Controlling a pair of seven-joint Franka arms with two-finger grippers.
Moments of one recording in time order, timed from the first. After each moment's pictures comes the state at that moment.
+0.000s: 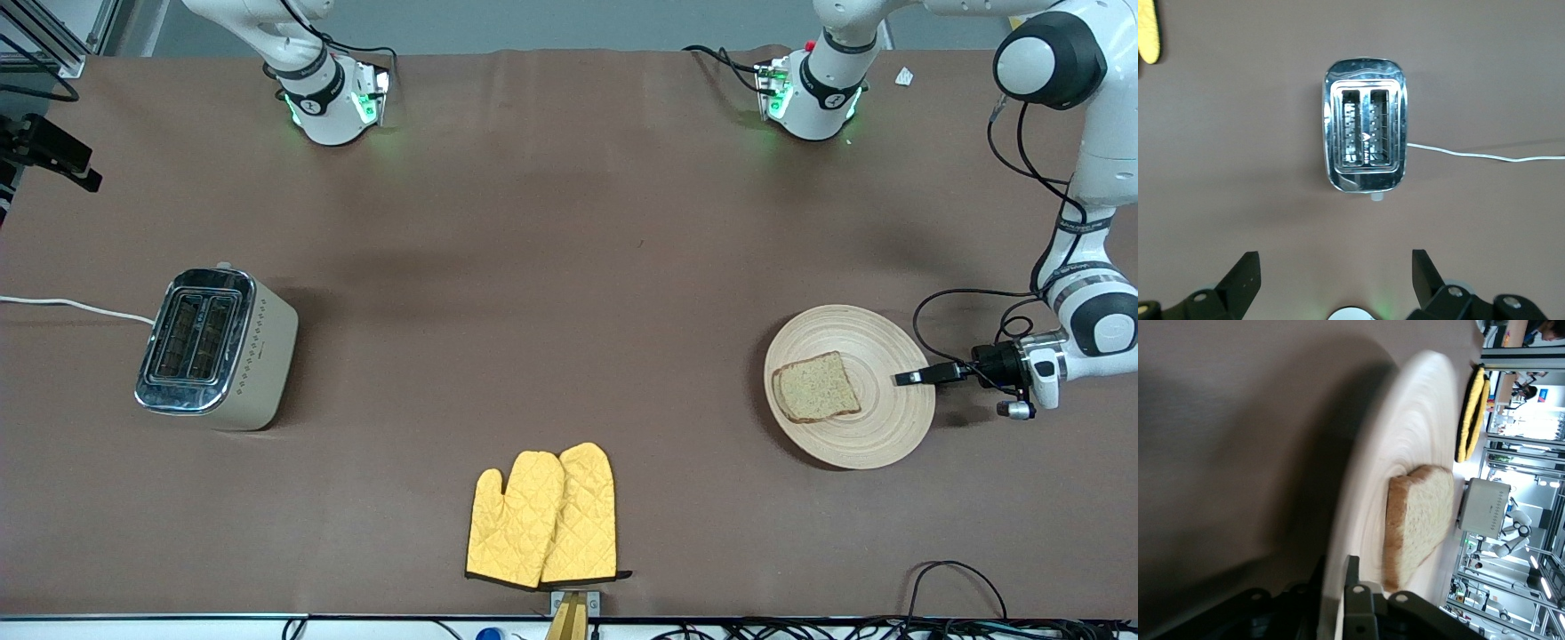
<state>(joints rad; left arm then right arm) 0.48 0.92 -0.04 -1.51 -0.95 1.71 0.77 -0.04 -0.07 0.01 -1.49 -0.05 1.38 0.05</state>
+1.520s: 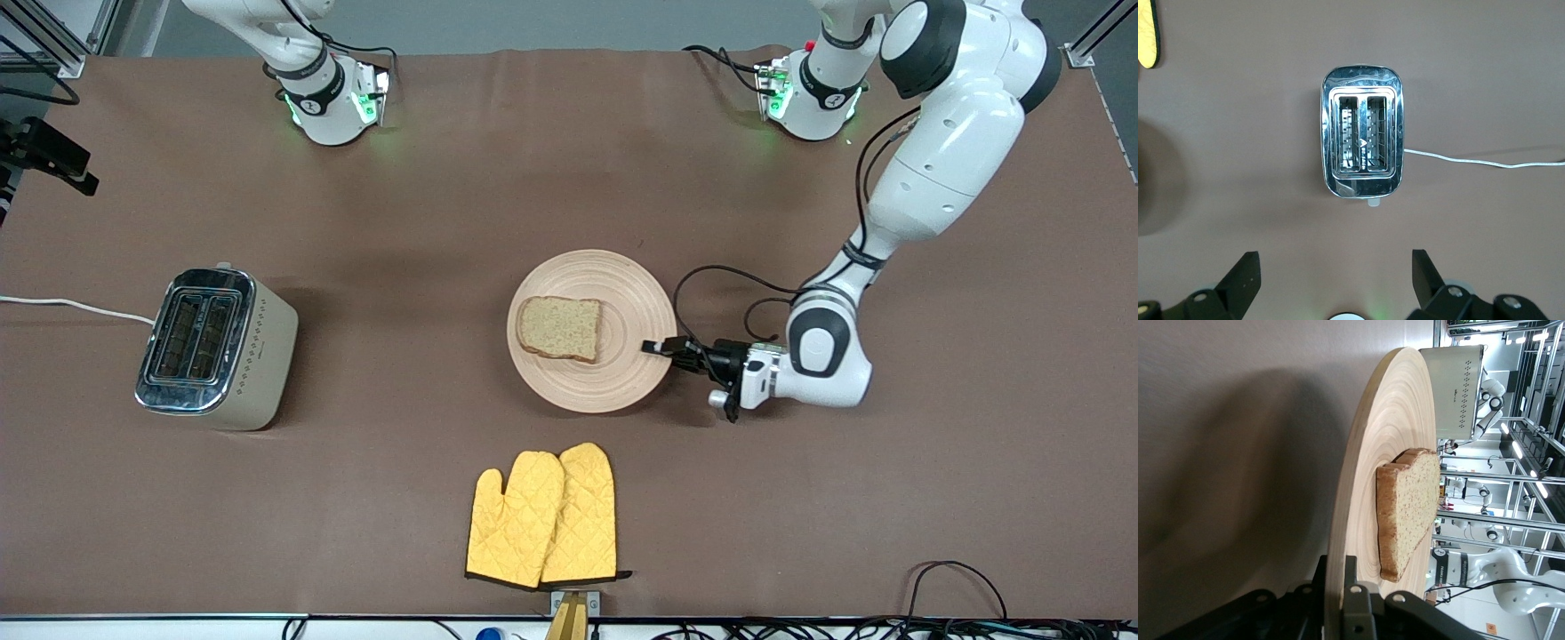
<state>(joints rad) 0.01 0.93 -0.39 -1.64 -1.10 2.04 0.83 -0.04 -0.07 0.01 -1.49 -0.06 1.40 0.05</state>
